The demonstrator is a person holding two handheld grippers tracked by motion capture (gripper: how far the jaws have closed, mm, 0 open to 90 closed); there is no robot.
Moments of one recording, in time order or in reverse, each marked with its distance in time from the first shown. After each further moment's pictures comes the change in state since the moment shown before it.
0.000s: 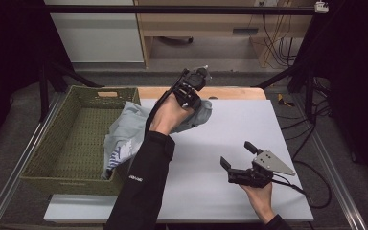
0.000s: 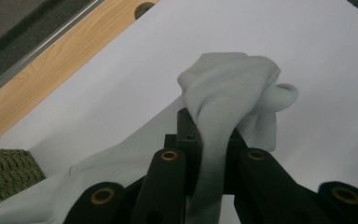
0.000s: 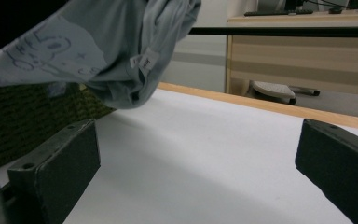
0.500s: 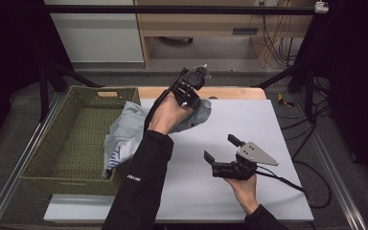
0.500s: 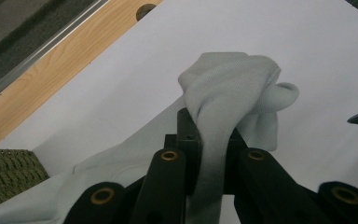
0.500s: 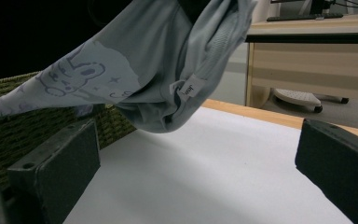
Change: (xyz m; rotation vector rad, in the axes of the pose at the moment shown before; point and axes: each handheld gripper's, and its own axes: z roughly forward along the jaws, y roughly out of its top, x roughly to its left) left arm 0.001 0.000 -0.005 -0.003 0.001 0.007; right arm 0.027 0.019 0.033 -0.009 0.074 0.012
